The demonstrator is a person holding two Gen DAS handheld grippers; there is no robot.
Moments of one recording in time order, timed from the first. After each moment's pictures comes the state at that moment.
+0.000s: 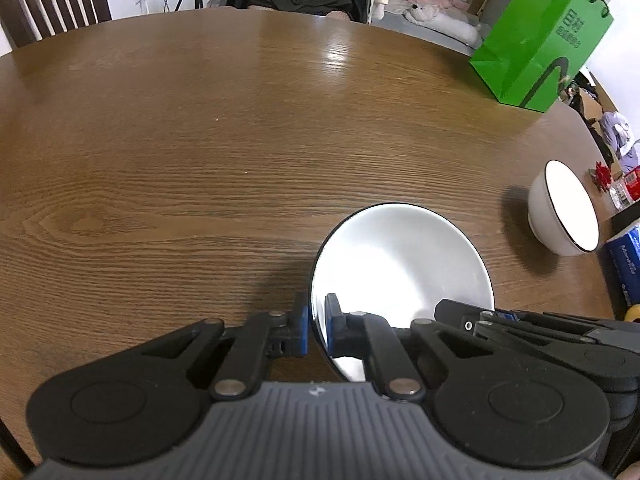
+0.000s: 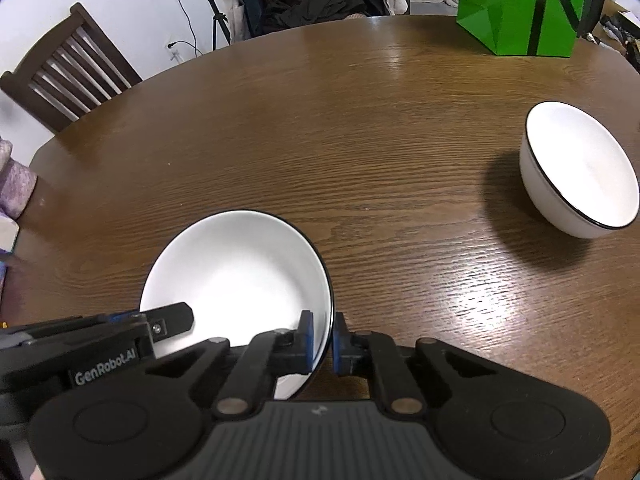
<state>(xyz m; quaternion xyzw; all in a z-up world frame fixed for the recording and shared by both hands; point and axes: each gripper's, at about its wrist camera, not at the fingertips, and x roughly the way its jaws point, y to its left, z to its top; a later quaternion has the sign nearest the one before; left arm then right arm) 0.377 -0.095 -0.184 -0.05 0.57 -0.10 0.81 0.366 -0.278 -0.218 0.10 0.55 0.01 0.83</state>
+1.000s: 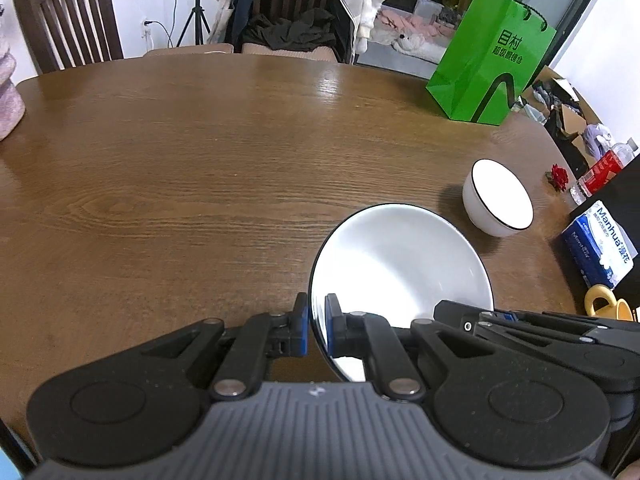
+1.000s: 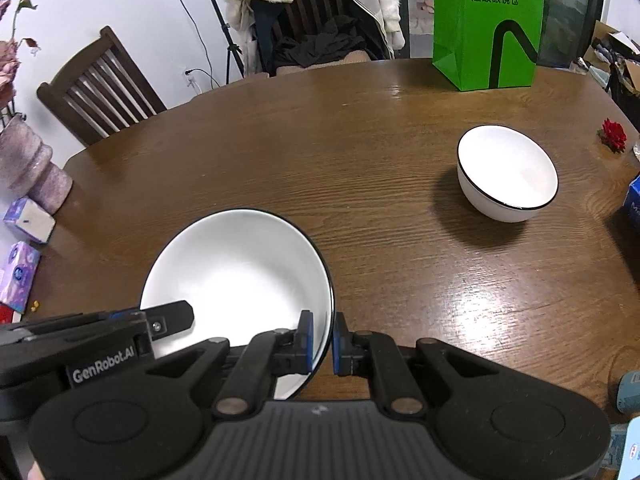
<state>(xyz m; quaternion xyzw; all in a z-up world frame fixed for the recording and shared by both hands) 0.290 -0.105 -0.107 -0.05 0.53 -0.10 0.84 0.283 -0.291 -0.141 0.09 0.51 0.02 0.85</state>
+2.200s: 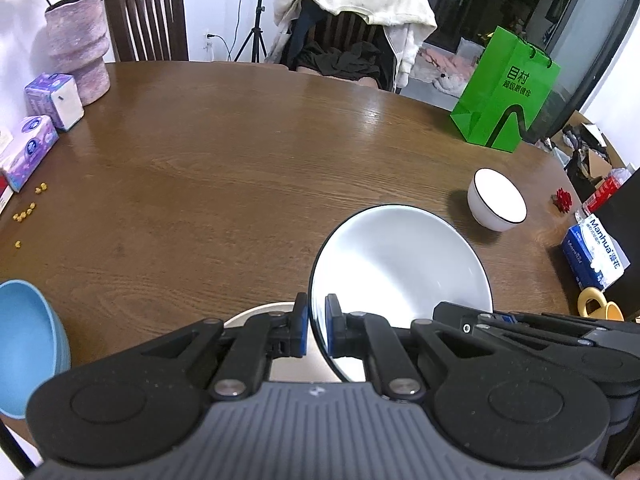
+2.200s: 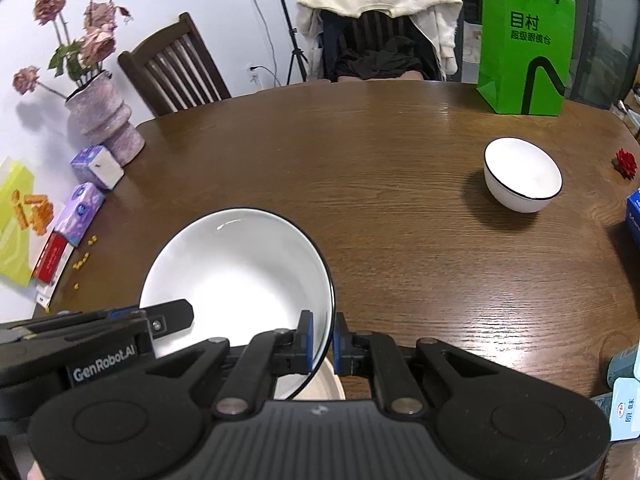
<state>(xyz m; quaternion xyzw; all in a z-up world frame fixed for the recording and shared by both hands) 0.177 -0.085 -0.063 -0.09 0.49 -0.03 0.87 0.189 -0.266 -0.100 0.05 0.49 0.10 0.87</state>
